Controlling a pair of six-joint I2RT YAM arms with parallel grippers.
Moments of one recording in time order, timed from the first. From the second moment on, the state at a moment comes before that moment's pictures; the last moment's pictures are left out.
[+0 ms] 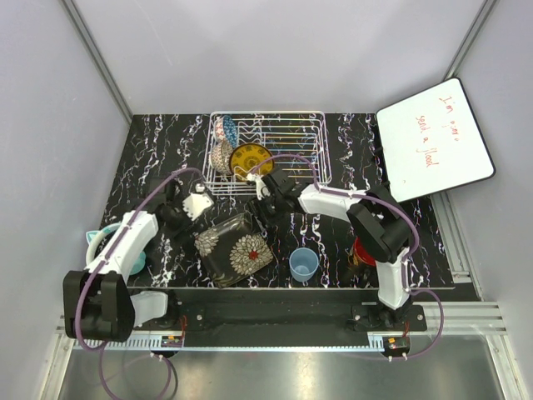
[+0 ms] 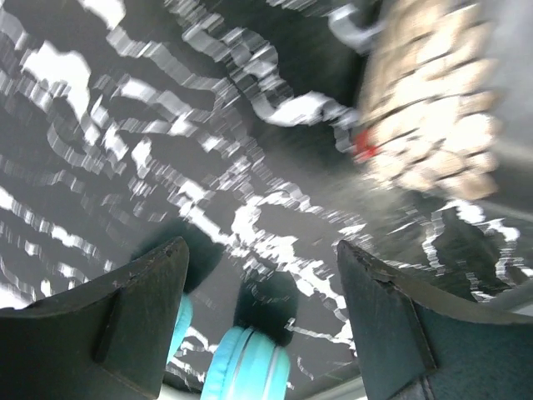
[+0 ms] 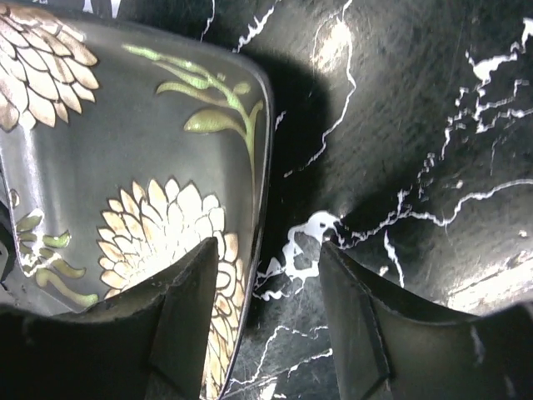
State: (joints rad) left arm -0.03 1.20 0.78 -0.78 0.13 0.82; right arm 0.77 2.00 1.32 -0.30 -0.38 0.25
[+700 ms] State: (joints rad) left arm -0.38 1.22 0.66 -0.78 0.07 0.67; right arm 0.77 1.96 1.23 -0.26 -0.47 0.30
